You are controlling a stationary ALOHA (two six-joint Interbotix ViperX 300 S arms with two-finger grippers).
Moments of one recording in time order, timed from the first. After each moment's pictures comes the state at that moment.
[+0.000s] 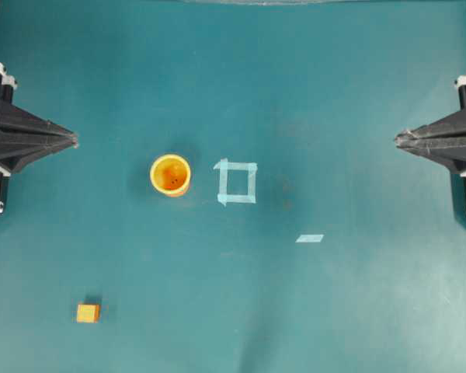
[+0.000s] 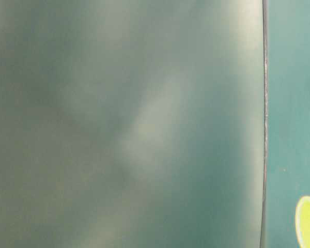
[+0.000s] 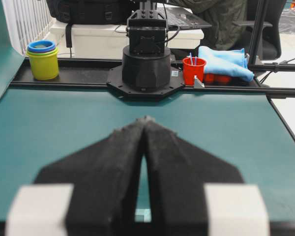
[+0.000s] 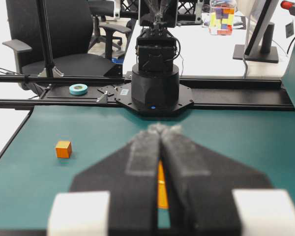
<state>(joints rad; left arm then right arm) 0.00 -0.97 1.19 0.00 -0.29 0.00 0.00 -0.96 1.17 0.00 -0.29 0.00</state>
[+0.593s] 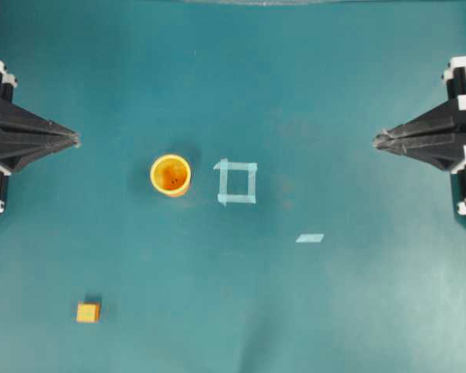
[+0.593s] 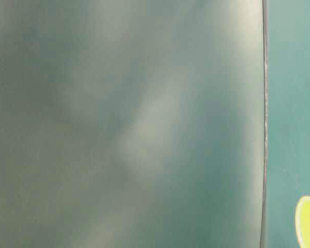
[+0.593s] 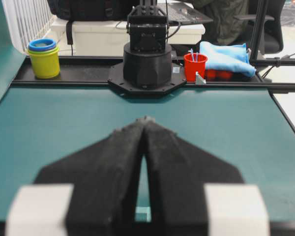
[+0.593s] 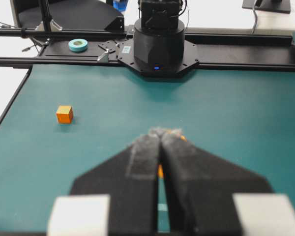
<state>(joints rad) 0.00 -0.96 1.16 0.01 -0.25 0.01 0.01 -0.86 0.96 0.00 0.03 0.02</state>
